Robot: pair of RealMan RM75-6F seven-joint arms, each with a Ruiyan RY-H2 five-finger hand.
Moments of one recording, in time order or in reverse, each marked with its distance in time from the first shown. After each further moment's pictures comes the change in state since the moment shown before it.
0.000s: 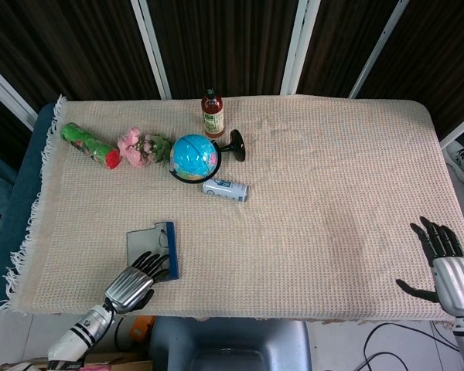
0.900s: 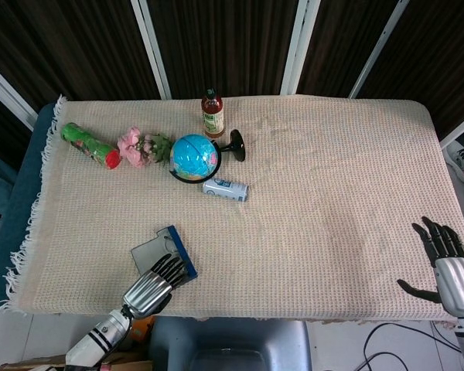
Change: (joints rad) left arm -0.001 -0.105 -0.012 0.000 0.037 0.036 0.118; right arm -0.006 0.007 0.001 -0.002 -0.005 0.008 0.015
